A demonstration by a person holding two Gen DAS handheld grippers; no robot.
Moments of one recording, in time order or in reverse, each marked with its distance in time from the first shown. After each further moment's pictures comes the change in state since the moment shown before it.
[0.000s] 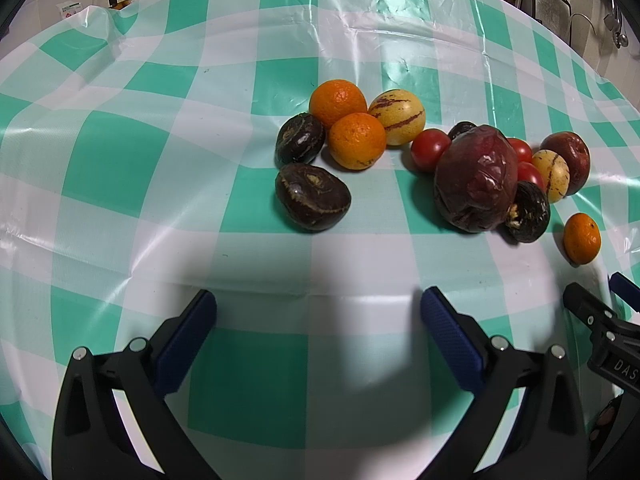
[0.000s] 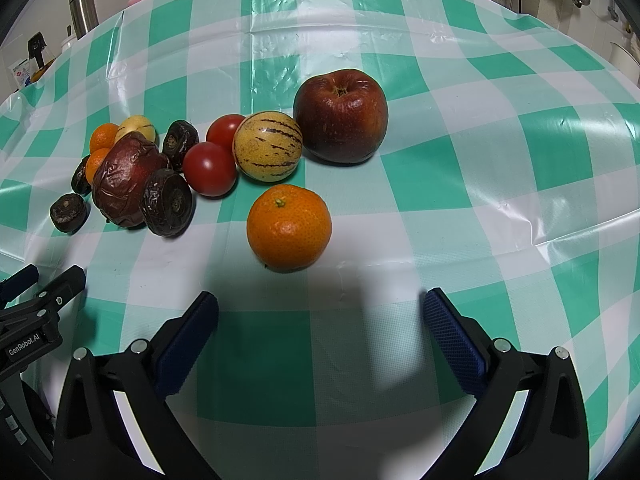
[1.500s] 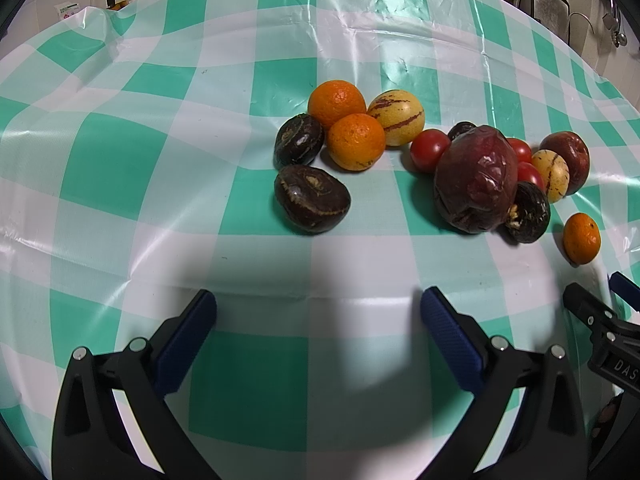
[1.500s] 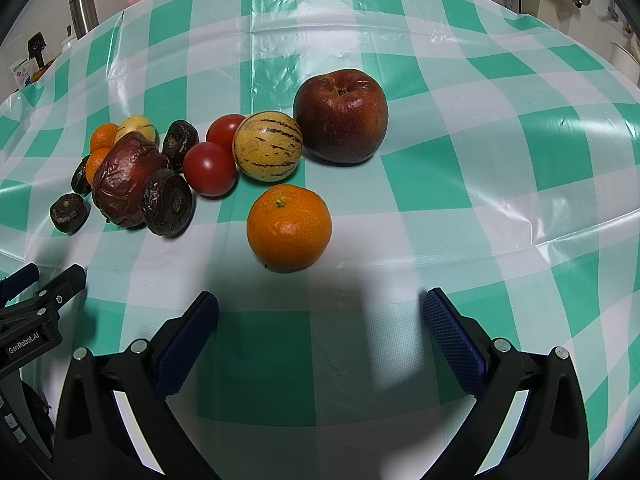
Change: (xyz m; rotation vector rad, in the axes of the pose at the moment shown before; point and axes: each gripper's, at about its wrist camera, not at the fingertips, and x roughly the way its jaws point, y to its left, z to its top) left arm -0.003 0.005 0.002 0.002 0.000 -0.002; right arm 0.000 0.000 0.000 0.000 0.000 0.000
